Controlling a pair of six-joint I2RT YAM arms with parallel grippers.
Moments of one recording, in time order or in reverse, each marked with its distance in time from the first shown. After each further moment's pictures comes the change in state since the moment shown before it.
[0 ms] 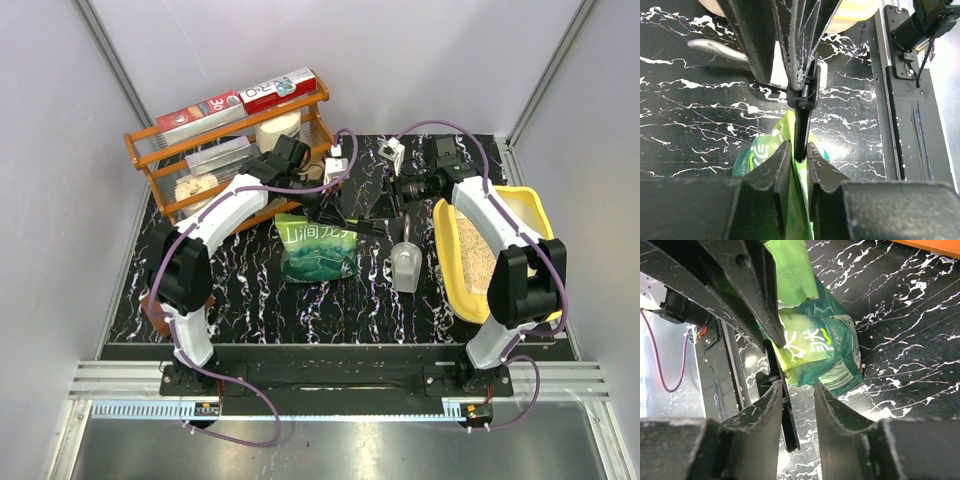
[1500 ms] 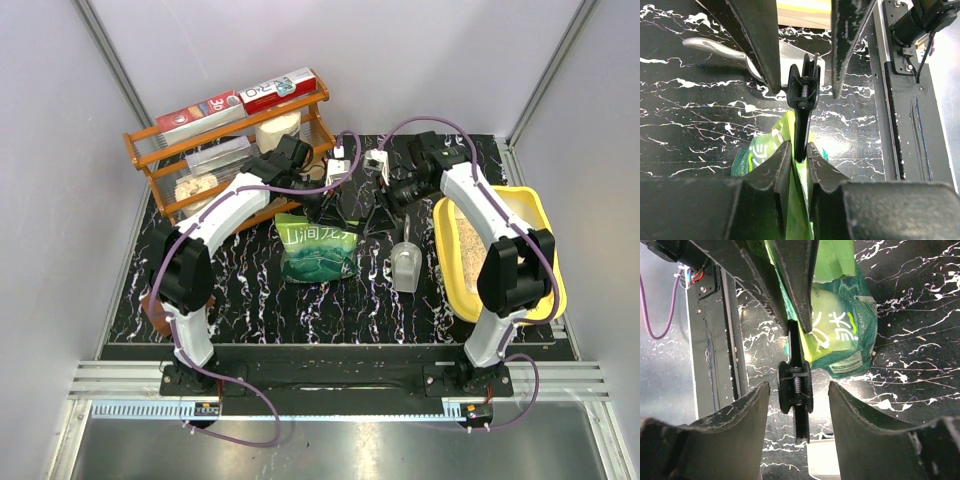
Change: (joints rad) left arm -0.014 0.006 0.027 -0.055 -0.010 0.033; right arm 0.061 0.092 0.192 -0.410 0.042 -0.417
